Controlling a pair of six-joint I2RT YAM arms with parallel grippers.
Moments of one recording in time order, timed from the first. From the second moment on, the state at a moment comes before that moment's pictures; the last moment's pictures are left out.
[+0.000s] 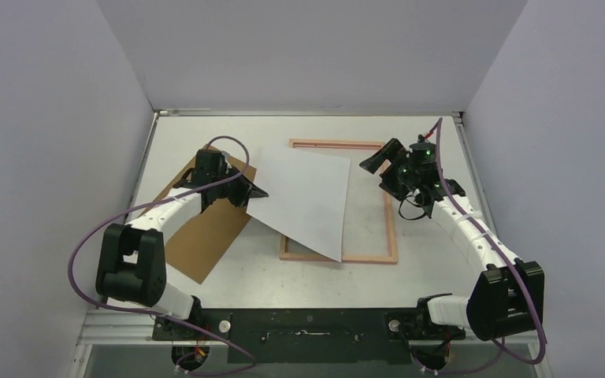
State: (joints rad) left arm -0.21 1.50 0.93 -0.25 0.50 -1.05; right arm 0.19 1.27 0.96 -0.27 -0.17 0.91
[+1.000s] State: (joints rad) left arm -0.50 1.73 0.91 0.30 0.31 -1.25; right arm 0.01 1.49 0.90 -0.53 0.16 0.73
